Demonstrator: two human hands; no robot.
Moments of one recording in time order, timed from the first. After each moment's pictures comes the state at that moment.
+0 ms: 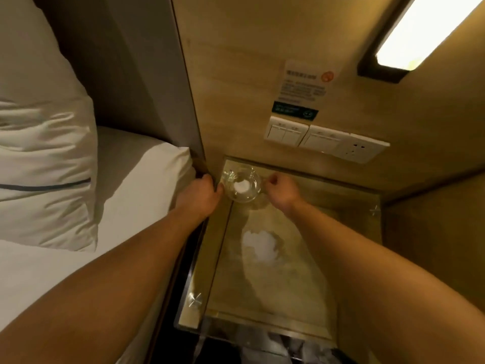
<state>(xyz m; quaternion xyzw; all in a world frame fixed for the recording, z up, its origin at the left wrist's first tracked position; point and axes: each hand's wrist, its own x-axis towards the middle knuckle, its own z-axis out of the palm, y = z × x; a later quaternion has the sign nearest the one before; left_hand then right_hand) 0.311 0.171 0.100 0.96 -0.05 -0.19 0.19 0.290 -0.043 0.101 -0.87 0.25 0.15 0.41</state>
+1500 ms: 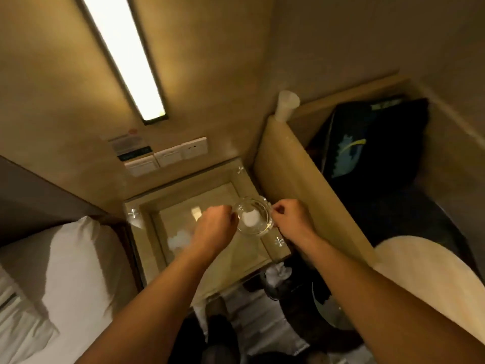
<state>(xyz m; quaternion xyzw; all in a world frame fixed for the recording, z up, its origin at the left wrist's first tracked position) 0.125 -0.014 0.292 0.87 -0.39 -0.24 0.19 -0.014 -0.161 0.300 -0.80 0.47 0.00 0.37</state>
